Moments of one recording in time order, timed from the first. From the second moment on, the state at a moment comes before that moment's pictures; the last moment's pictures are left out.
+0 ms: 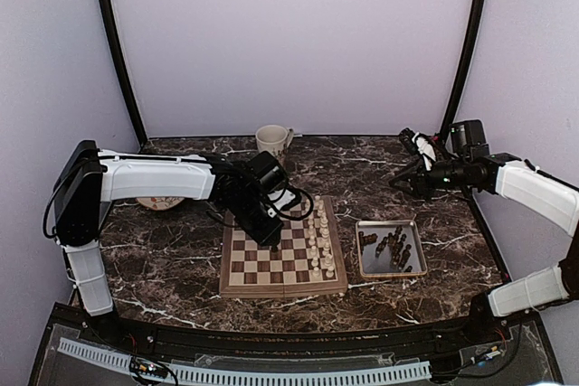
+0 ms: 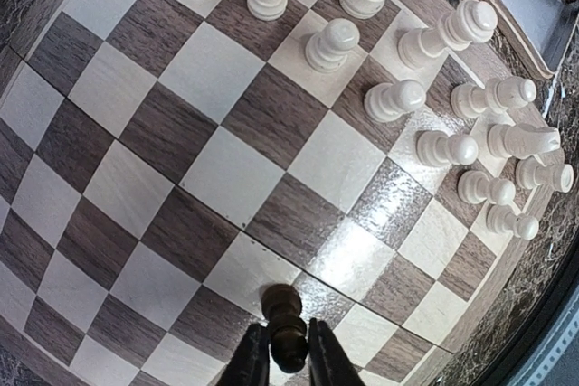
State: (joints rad) left arm -0.91 1.88 1.40 -0.73 0.11 -0.11; right arm 0.21 1.24 0.89 -0.37 -0.64 -0.40
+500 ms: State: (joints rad) left arm -0.89 1.86 1.40 -0.76 0.00 -0.12; right arm 0.21 1.24 0.88 -0.37 -0.65 -0.40
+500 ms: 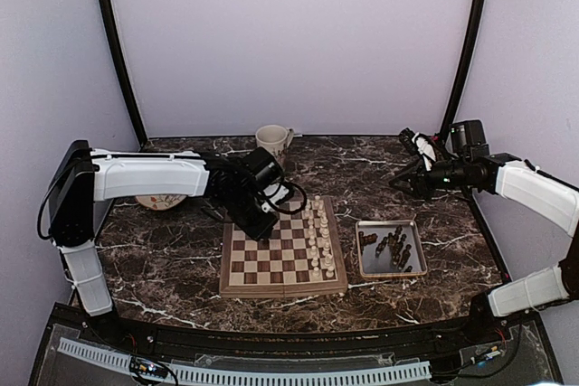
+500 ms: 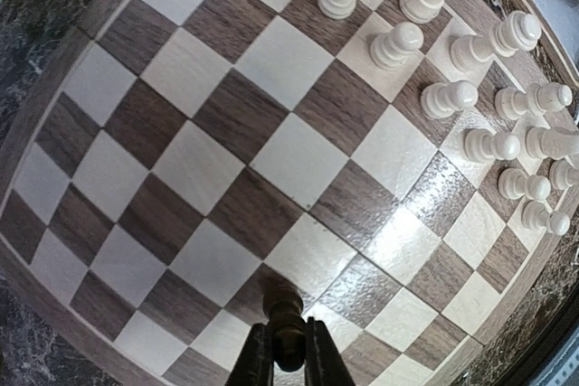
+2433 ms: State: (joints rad) left arm -0.69 1.79 1.29 -0.69 -0.03 -0.17; right arm 0.21 1.24 0.88 -0.37 -0.65 -0.42
